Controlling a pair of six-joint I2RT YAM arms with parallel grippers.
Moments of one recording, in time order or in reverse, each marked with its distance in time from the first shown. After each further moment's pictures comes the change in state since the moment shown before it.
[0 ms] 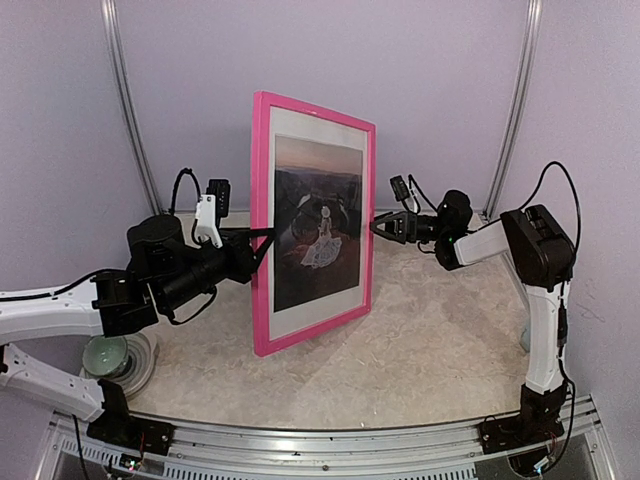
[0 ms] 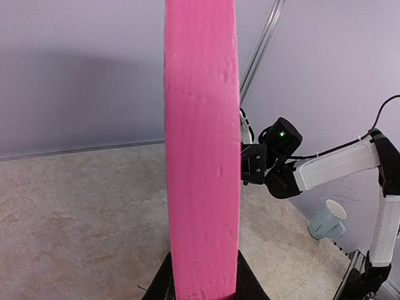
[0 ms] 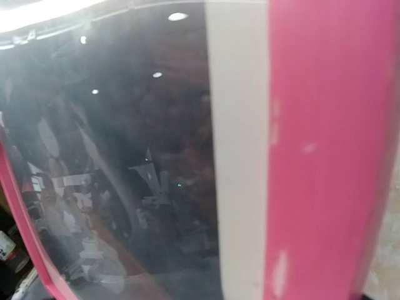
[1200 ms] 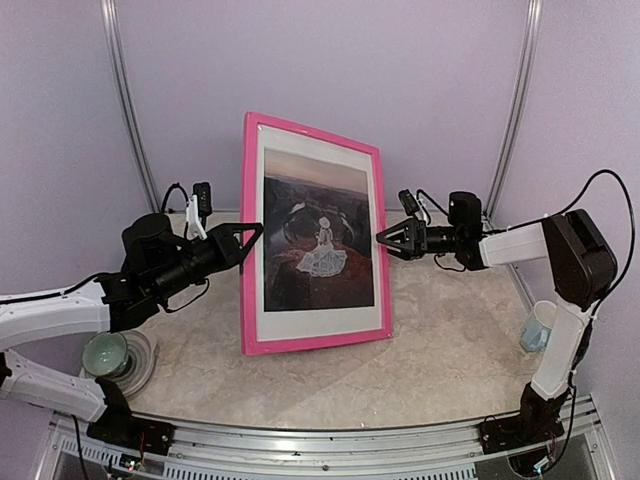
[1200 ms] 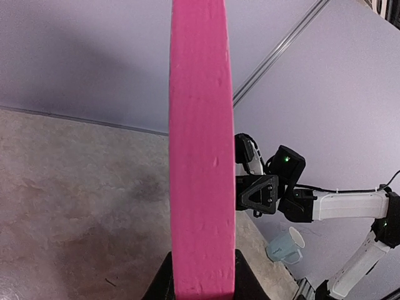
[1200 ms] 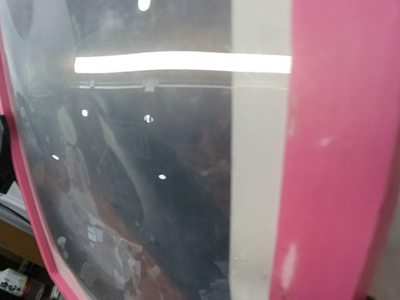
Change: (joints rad) left arm 0.227 0.009 -0.093 0.141 0.266 -0.291; right arm 0.000 -0.306 -0.213 -0.587 0.109 -0.214
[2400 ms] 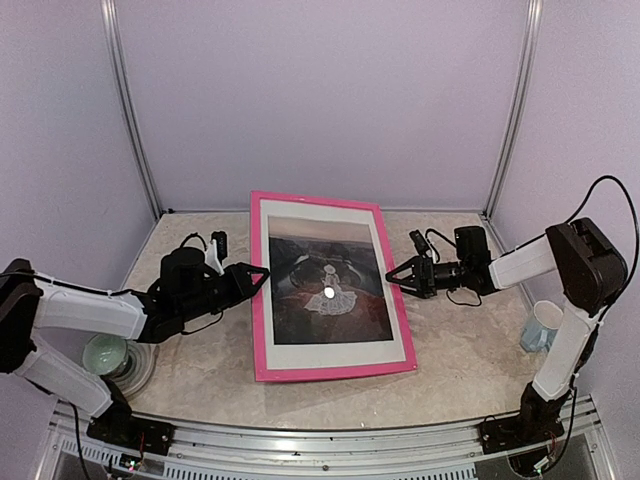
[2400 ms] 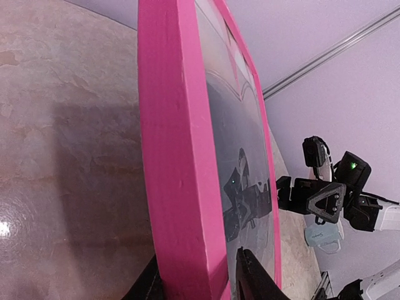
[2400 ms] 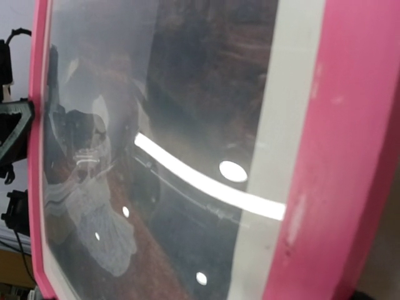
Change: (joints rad) left arm 0.070 0.249 -0.163 0.150 0.035 -0.179; right arm -0.036 -0.072 -0.253 -0.179 0.138 -0.155
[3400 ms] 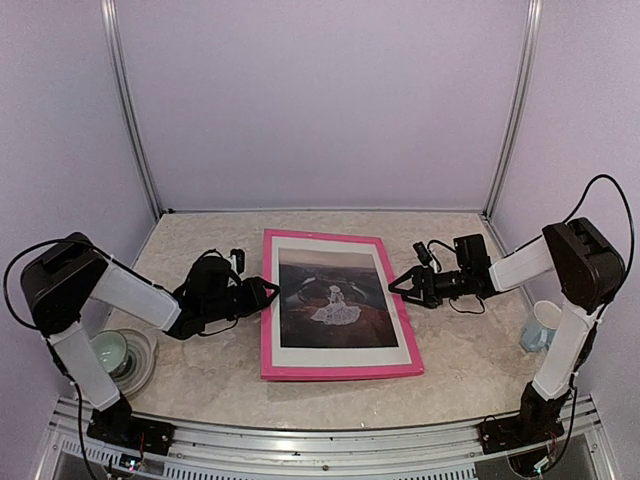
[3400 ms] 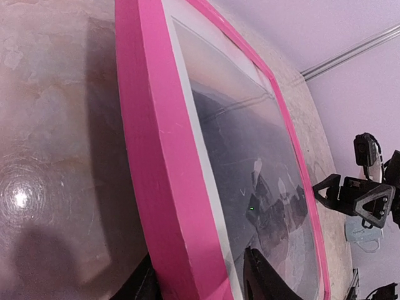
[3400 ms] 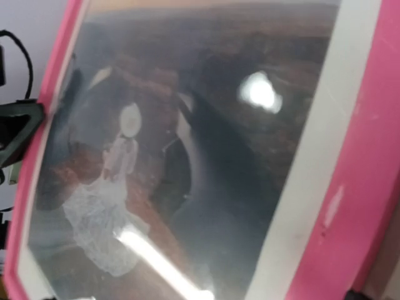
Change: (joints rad) left arm 0.043 0.315 0.067 0.086 0.050 0.009; right arm -0.017 0.026 -0.020 -0.106 0.117 -0.062
